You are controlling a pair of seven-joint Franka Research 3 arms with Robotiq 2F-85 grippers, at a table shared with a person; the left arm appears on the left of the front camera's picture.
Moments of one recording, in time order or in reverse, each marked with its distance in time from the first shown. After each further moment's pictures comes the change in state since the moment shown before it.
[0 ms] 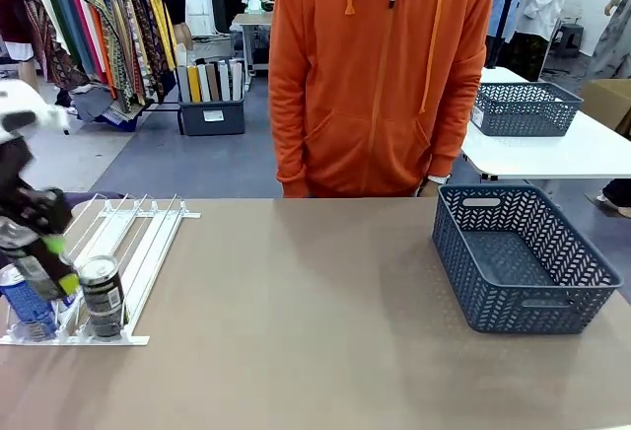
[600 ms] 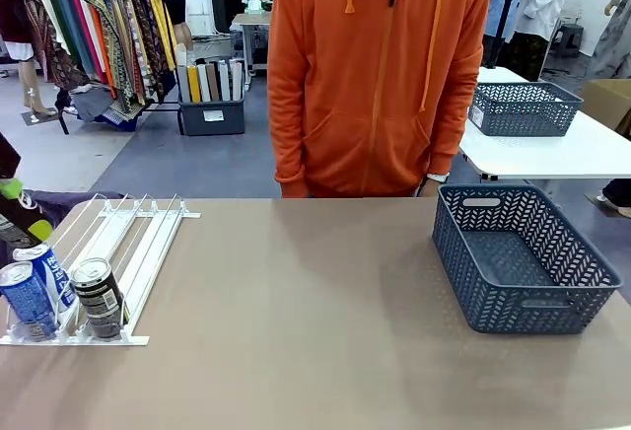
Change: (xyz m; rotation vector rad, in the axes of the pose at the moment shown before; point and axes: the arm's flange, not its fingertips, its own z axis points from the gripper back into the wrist) left arm -0.019 0.023 0.073 -0.036 -0.193 0.063; right arm 0.000 0.000 0.000 0.000 0.000 0.000
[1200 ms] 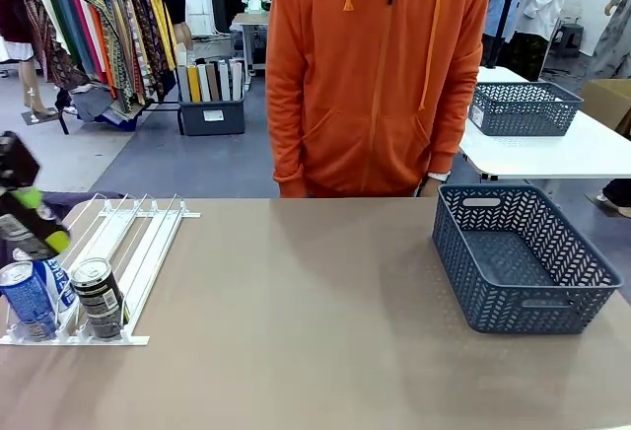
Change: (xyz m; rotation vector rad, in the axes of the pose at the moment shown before) left arm 0.008 -0.021 -0.014 -0.033 0.069 0.030; right arm 0.000 0.000 0.000 0.000 0.000 0.000
